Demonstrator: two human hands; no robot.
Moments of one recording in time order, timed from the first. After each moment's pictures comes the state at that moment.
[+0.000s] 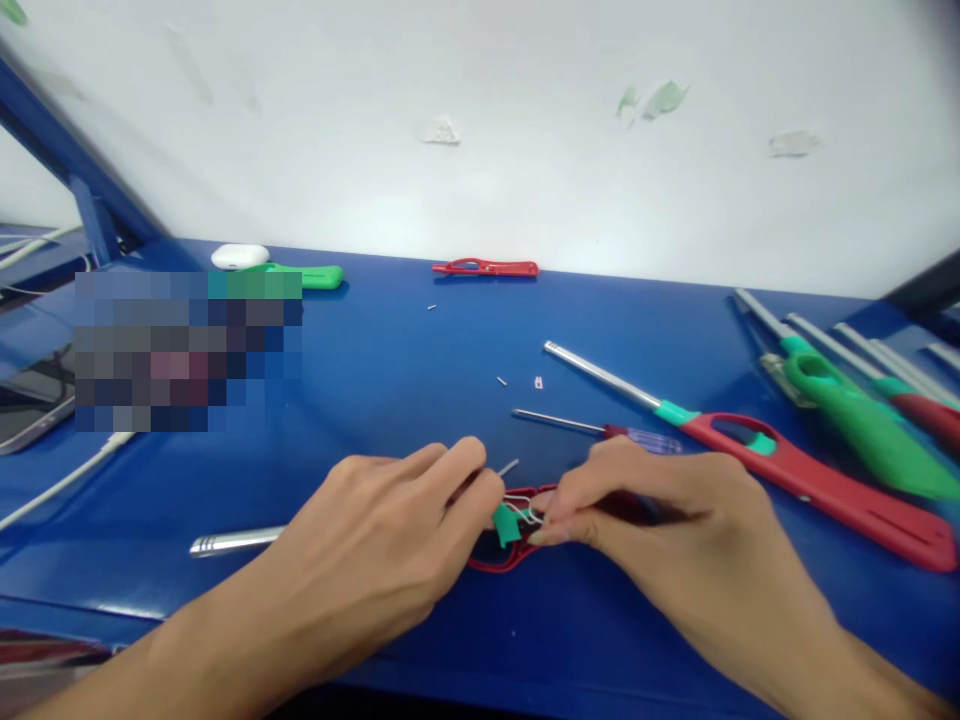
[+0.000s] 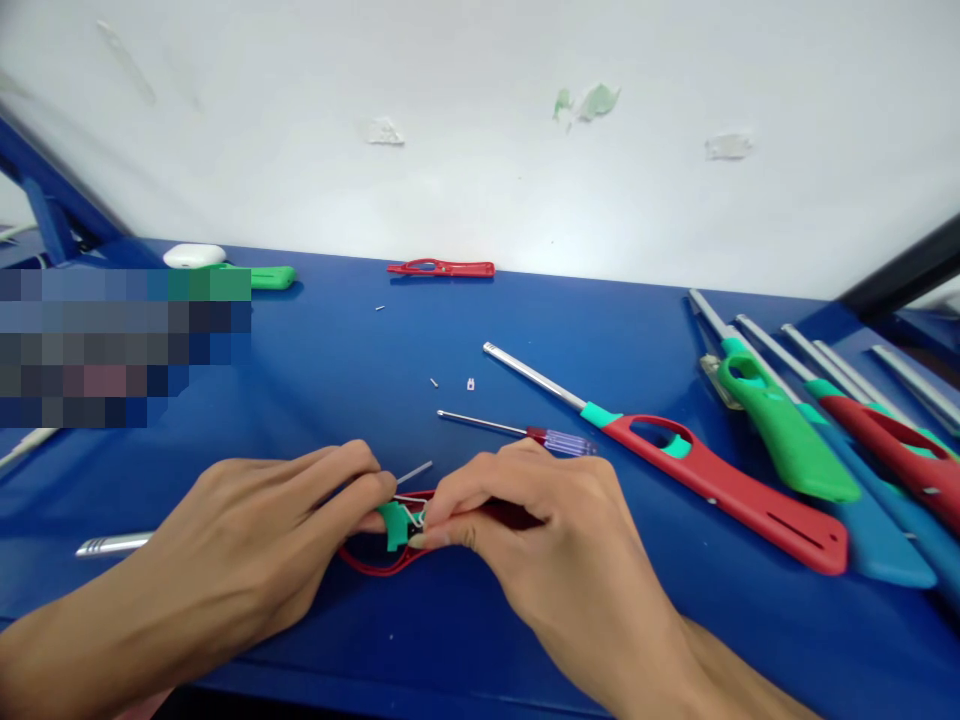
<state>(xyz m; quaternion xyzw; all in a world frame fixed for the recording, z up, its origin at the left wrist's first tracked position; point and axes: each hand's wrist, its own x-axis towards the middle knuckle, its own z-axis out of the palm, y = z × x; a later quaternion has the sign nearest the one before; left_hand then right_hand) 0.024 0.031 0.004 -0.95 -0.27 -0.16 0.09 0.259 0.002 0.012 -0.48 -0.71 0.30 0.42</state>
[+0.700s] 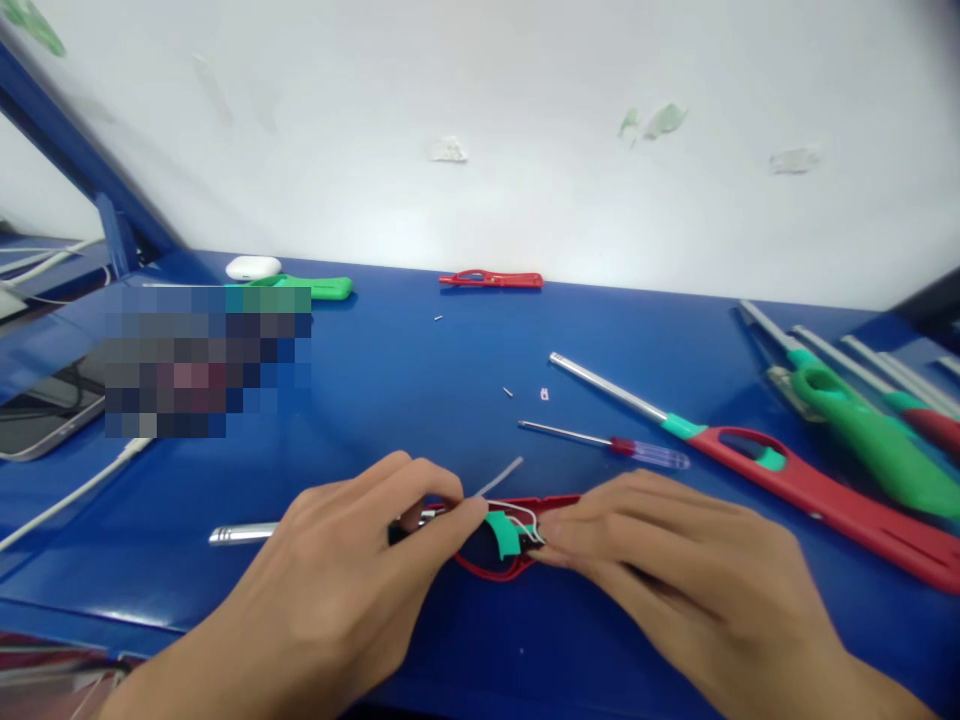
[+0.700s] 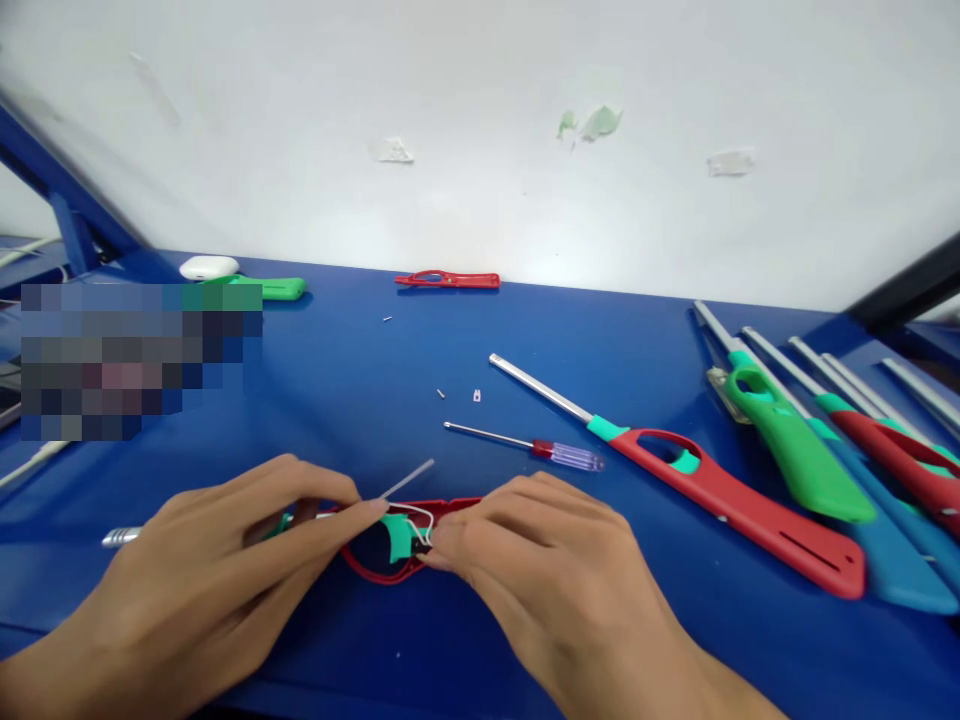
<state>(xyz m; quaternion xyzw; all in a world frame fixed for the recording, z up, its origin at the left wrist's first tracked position) -0.003 0.015 -0.005 -0.91 -0.33 -0.24 -0.01 0.273 -0.003 -0.004 -0.38 -0.84 0.12 0.37</state>
